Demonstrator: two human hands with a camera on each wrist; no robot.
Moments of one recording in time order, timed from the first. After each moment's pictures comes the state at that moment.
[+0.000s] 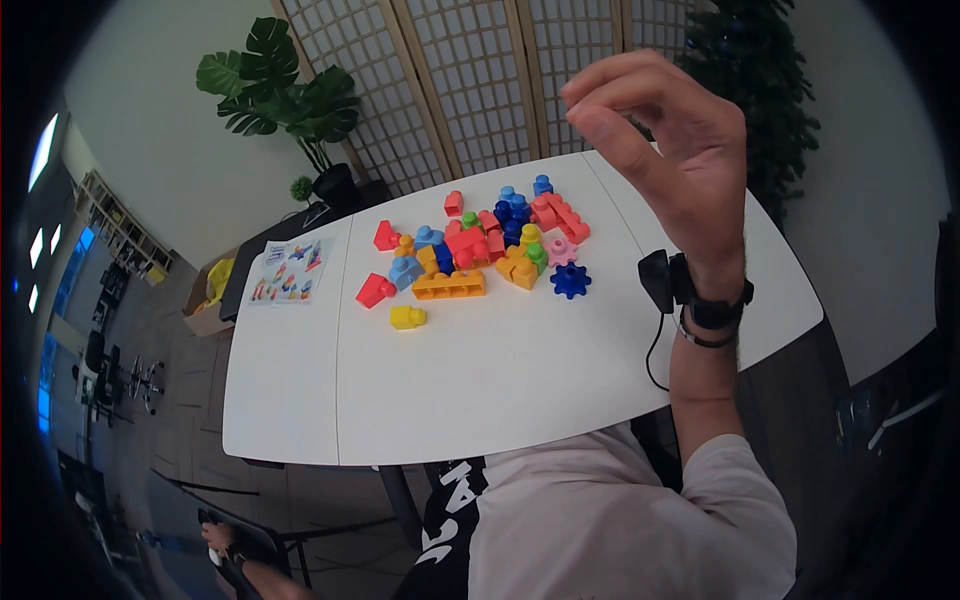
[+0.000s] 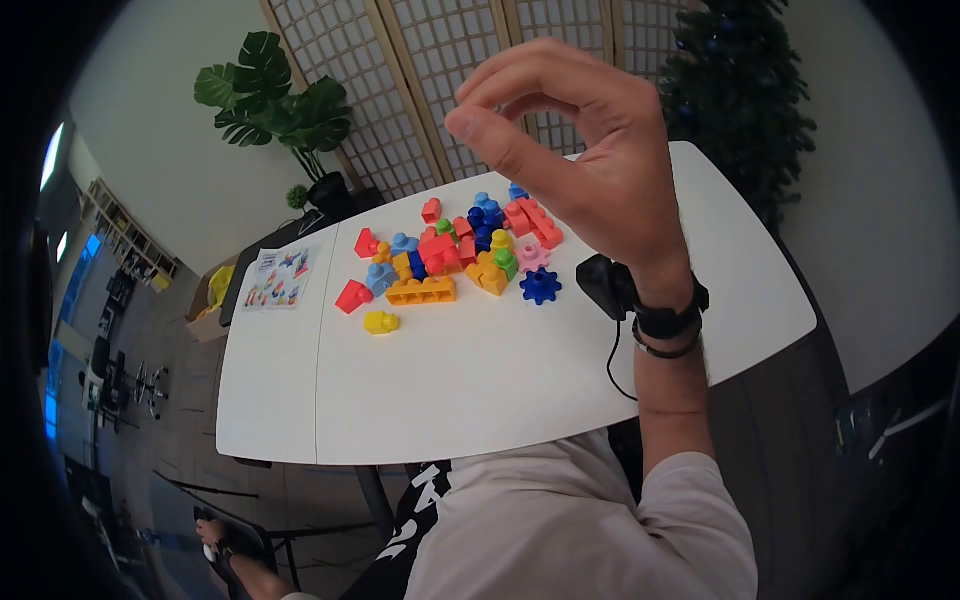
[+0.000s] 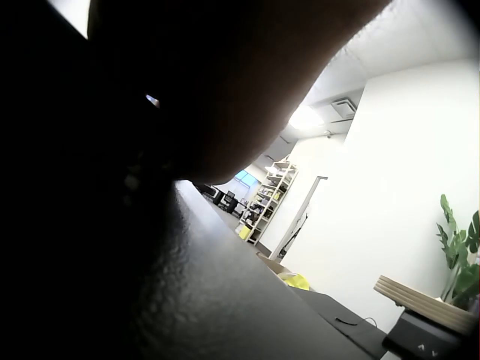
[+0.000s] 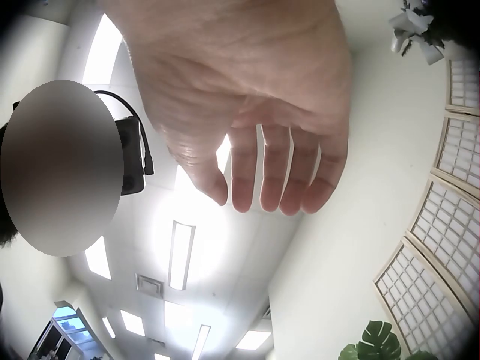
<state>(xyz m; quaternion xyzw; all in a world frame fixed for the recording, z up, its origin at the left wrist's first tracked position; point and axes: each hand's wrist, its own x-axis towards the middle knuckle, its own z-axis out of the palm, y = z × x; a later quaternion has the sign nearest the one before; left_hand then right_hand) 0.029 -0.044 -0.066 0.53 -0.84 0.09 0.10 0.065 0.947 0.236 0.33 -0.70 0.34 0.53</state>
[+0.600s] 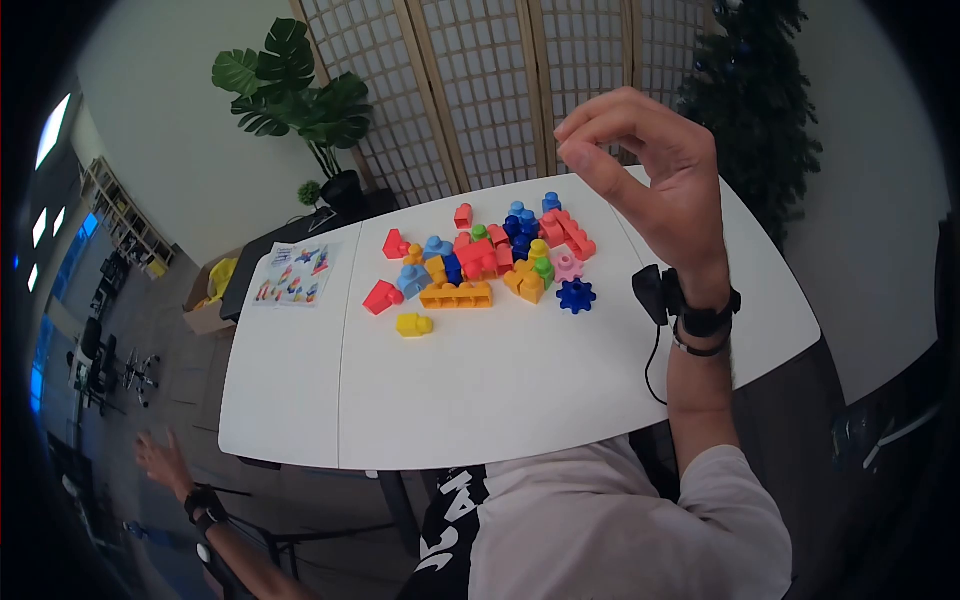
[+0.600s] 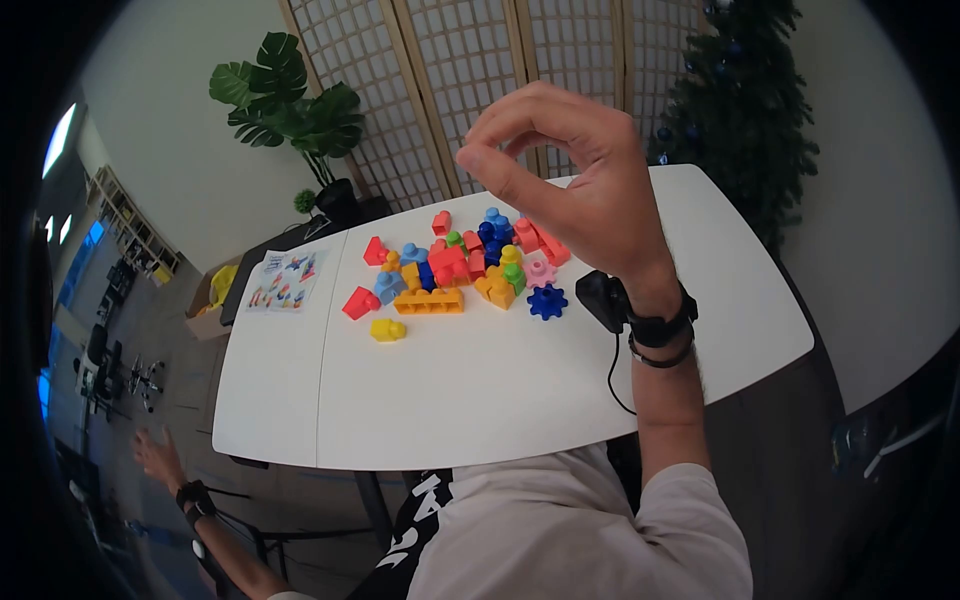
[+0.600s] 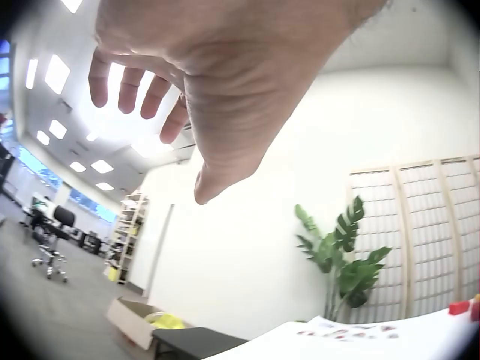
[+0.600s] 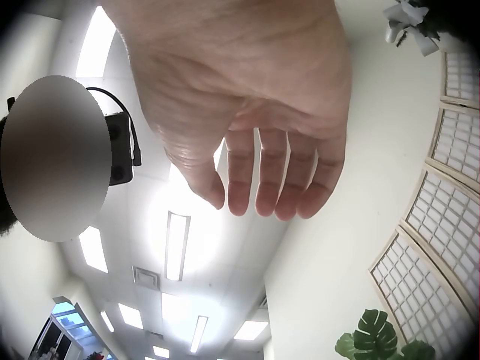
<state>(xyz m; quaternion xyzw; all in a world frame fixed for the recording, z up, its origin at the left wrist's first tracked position) -0.080 0.073 0.077 0.27 -0.85 0.19 0.41 0.055 0.935 0.232 0.31 -0.73 0.38 0.48</state>
